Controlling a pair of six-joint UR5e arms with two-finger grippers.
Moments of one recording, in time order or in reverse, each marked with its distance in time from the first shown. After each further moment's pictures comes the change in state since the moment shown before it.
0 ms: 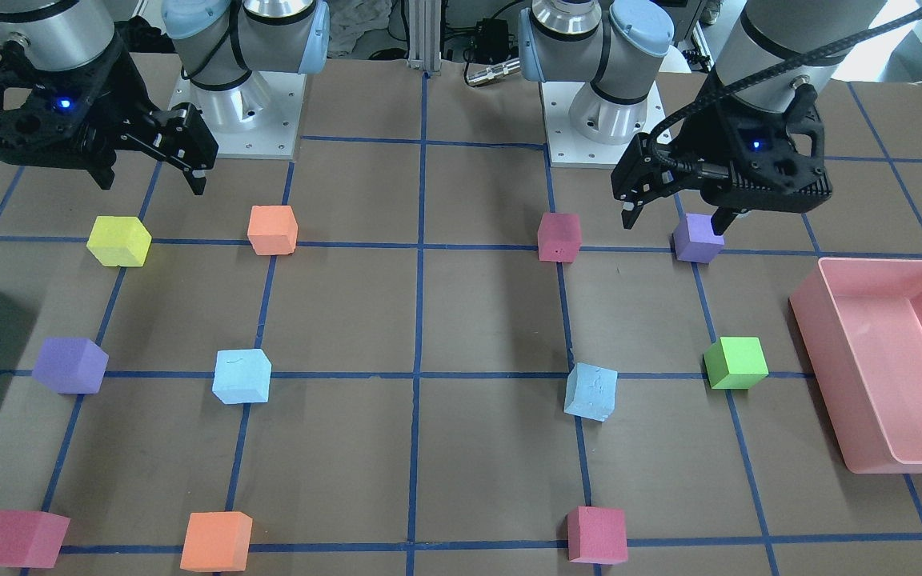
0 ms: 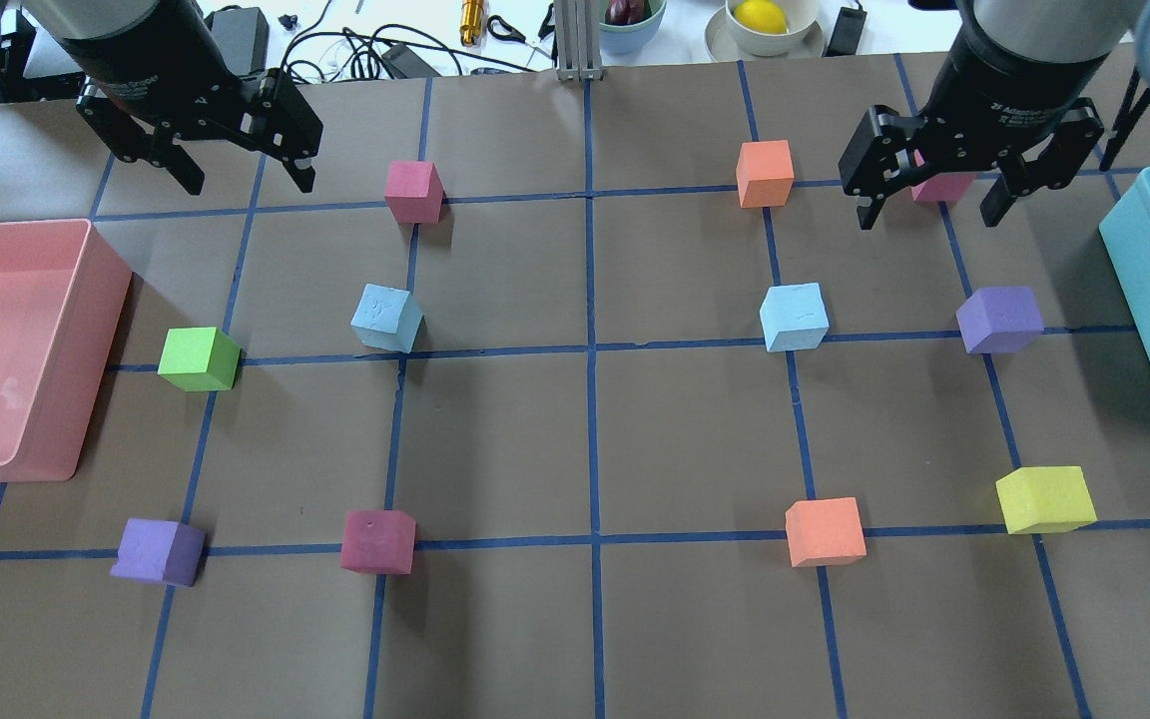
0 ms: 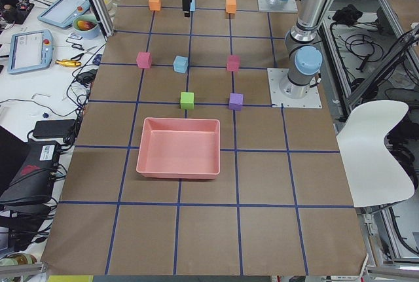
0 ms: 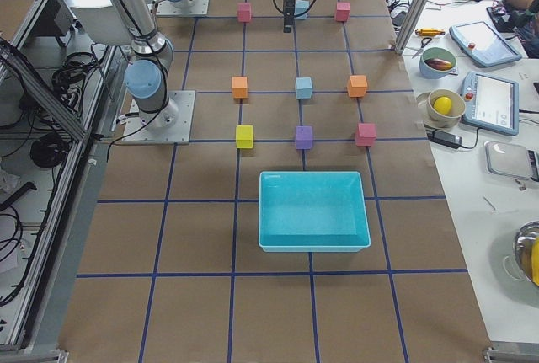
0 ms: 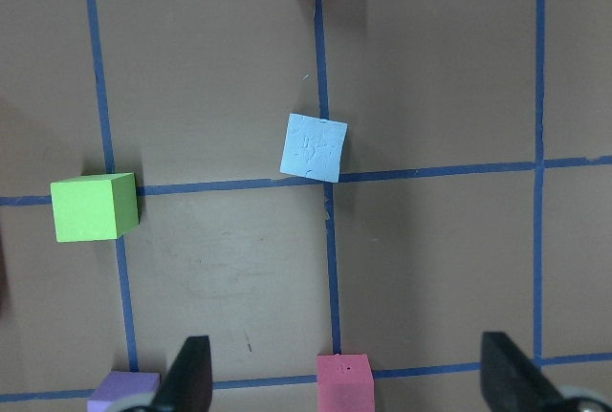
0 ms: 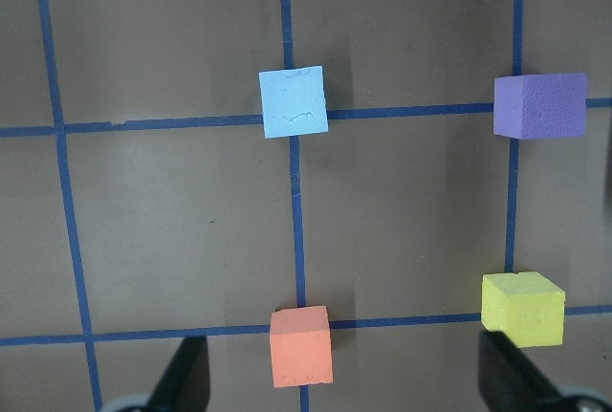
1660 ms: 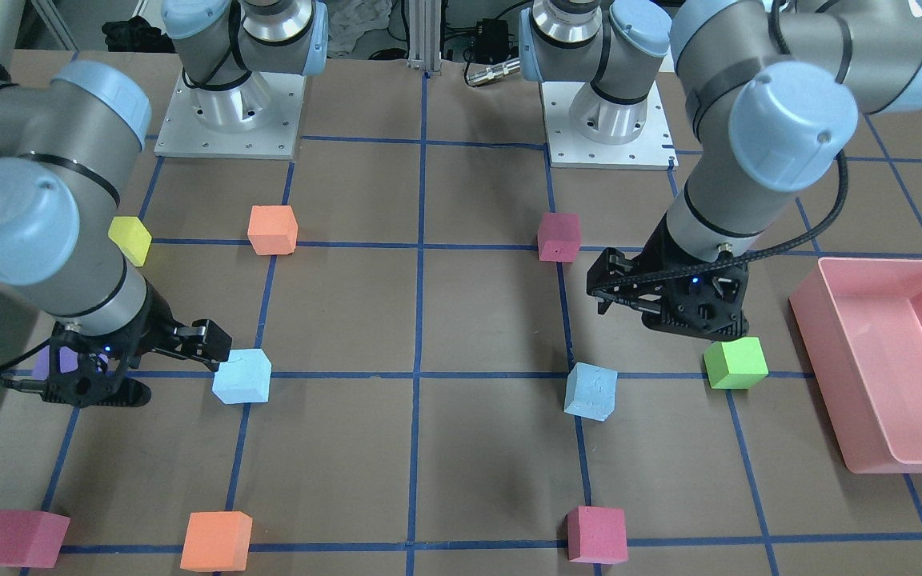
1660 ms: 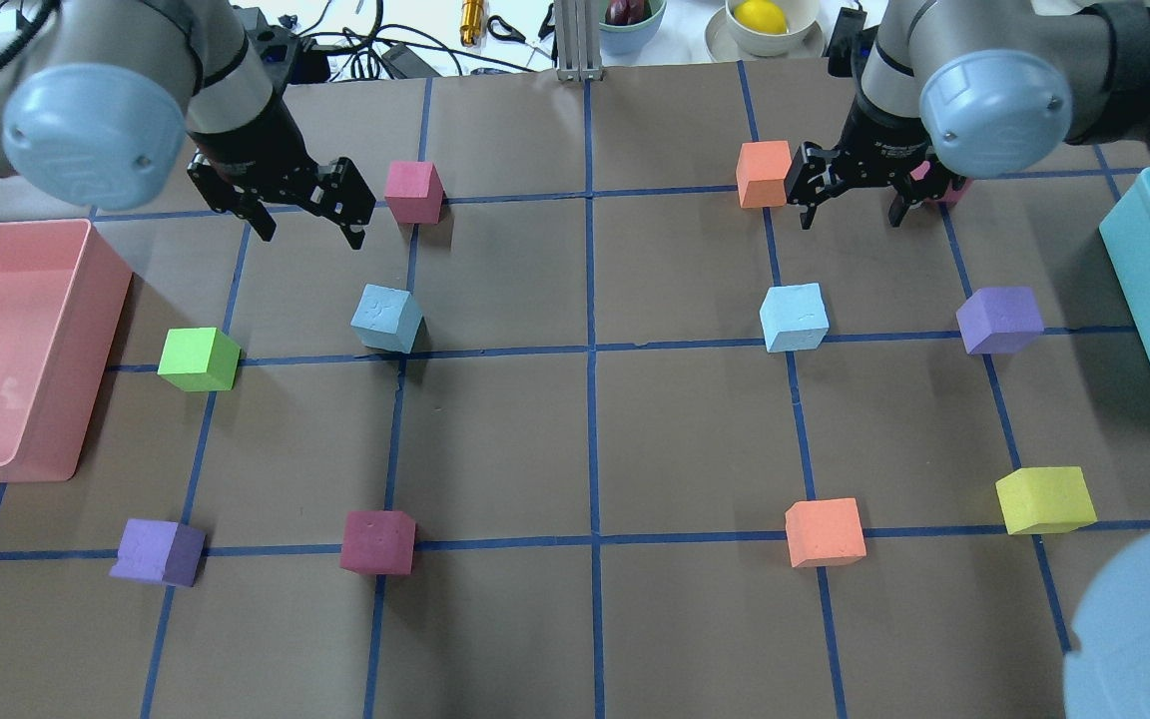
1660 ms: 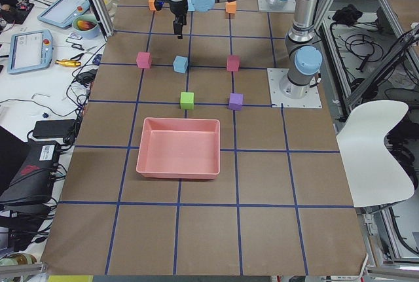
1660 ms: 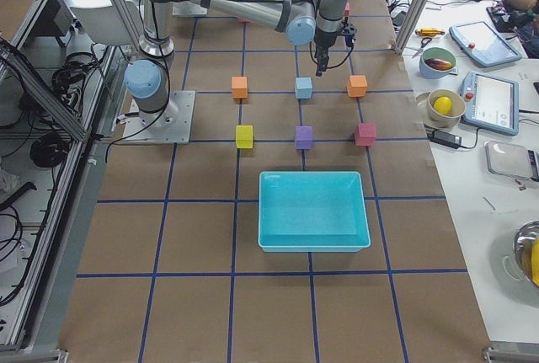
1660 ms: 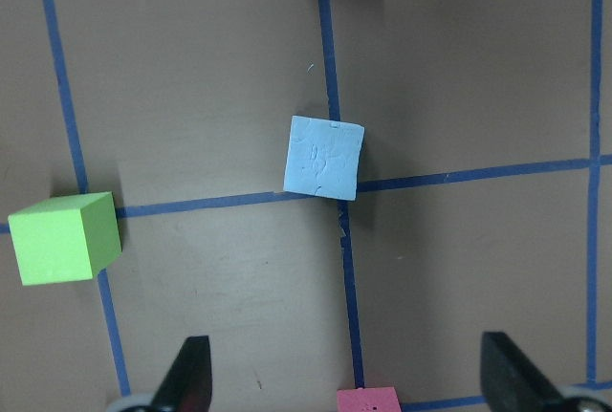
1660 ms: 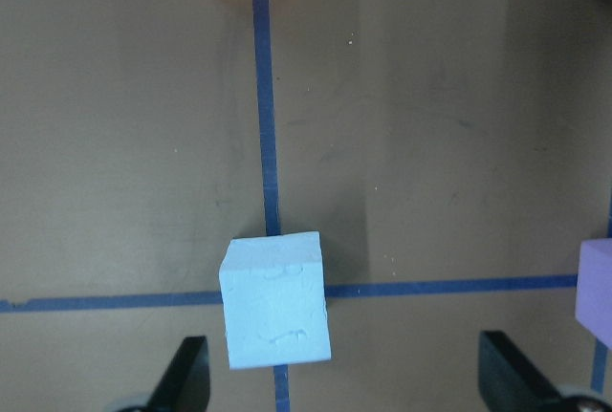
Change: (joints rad) left arm -0.002 -0.151 -0.193 0.298 0.019 0.139; right arm -0.018 0.382 0.025 -0.378 0.003 -0.032
